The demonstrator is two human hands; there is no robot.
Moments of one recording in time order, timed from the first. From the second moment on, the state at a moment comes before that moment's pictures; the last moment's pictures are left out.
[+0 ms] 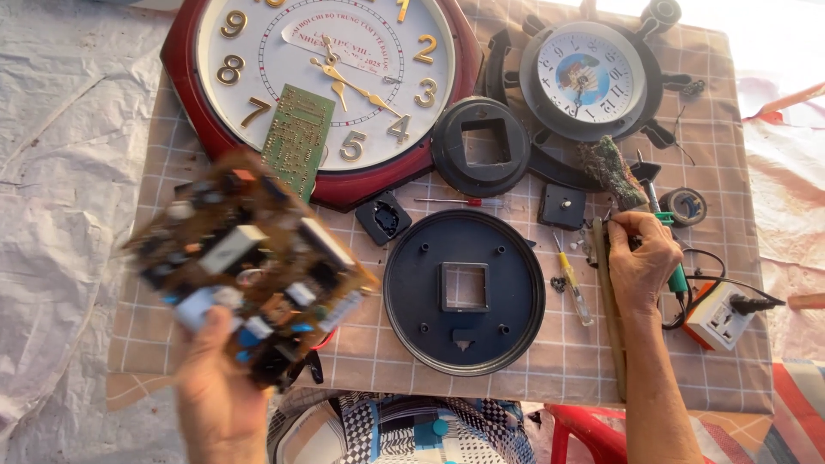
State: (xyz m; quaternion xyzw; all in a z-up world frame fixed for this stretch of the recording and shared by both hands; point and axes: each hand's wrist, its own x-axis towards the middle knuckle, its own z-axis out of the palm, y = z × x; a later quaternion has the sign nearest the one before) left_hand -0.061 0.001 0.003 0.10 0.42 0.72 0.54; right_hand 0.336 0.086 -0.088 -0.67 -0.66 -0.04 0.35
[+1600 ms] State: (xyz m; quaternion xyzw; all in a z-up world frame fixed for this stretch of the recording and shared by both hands) left_hand 0.026 0.023 -0.034 0.09 0.49 0.47 0.73; right_hand 0.334 0.082 -0.084 -0.65 -0.65 0.01 0.39
